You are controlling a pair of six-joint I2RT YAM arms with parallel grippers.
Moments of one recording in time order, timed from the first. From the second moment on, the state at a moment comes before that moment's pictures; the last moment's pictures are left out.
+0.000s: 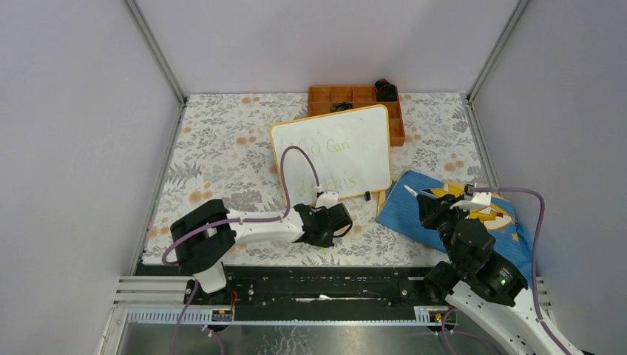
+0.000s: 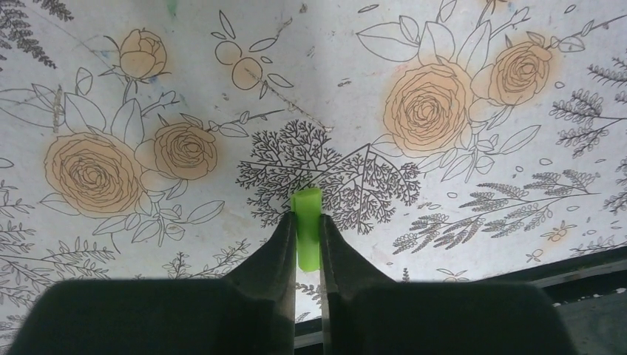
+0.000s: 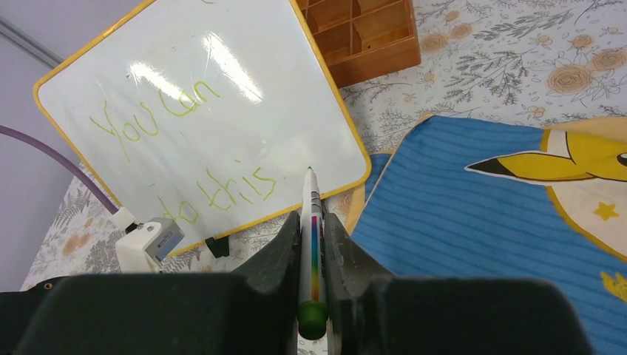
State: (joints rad) left arm -1.13 1.69 0.97 -0.50 -0.26 -0.92; right arm 0.73 0.20 0.57 -0.59 0.58 0.56
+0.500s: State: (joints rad) left arm -1.13 1.73 1.01 -0.53 -0.24 -0.83; right arm 0.73 0.20 0.57 -0.59 0.58 0.56
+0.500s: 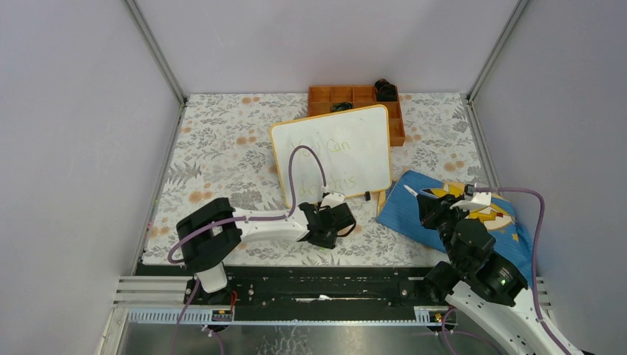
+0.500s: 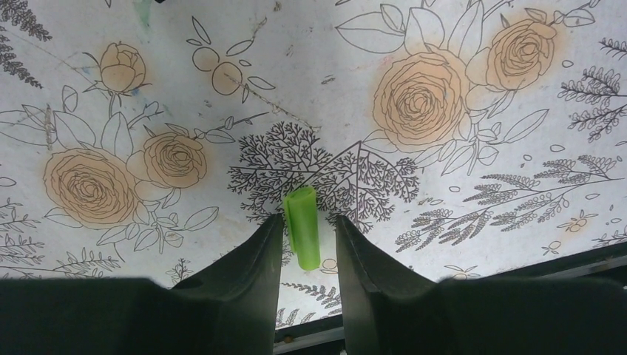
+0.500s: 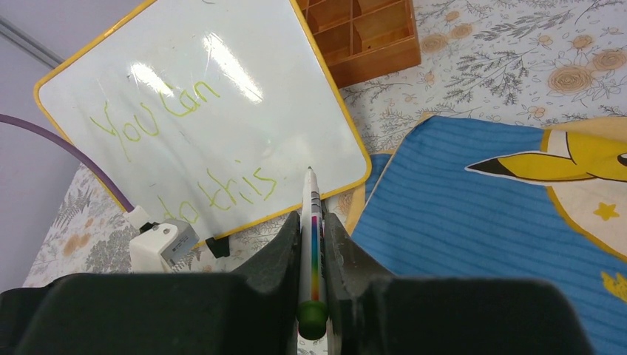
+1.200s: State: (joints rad) left arm -1.13 1.72 1.03 -0.59 -0.25 -0.80; right arm 0.73 0.21 0.57 -0.56 0.56 0.56
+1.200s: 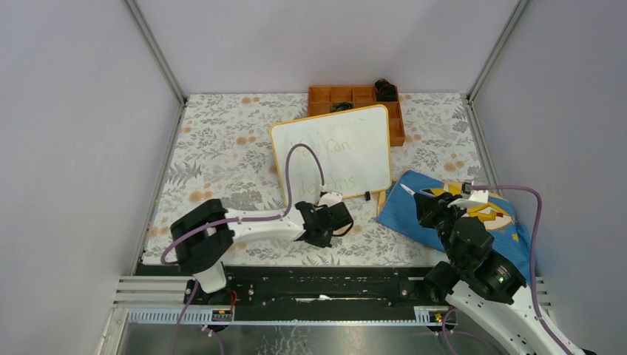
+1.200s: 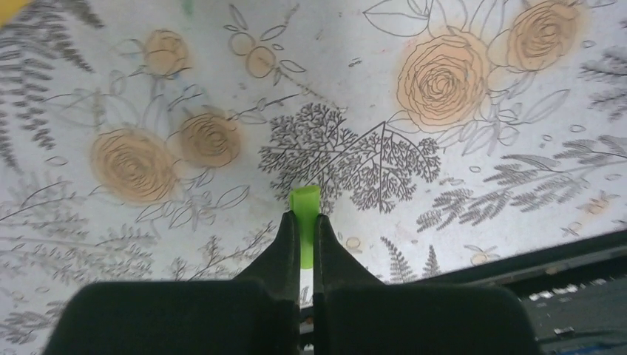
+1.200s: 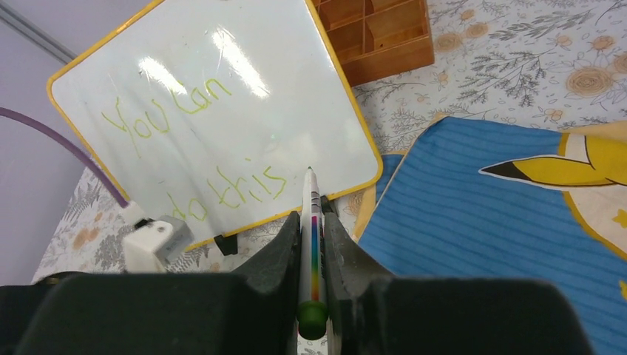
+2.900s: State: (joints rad) left arm -0.71 0.77 0.89 0.03 -0.28 -0.95; right arm 1.24 0.93 0.75 0.53 0.67 -0.01
